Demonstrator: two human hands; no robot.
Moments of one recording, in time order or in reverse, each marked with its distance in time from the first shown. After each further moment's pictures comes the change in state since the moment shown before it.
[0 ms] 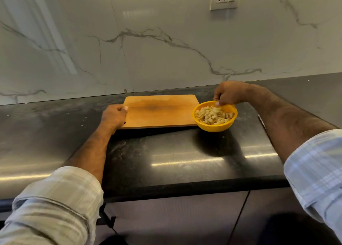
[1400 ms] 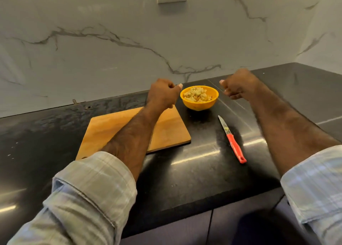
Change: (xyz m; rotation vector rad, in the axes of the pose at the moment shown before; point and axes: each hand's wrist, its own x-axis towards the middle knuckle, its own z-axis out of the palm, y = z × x) left_hand -0.050 0.247 0.209 -0.057 -0.236 0.447; right_hand -0.015 0.147 -0.010 0.829 0.359 0.625
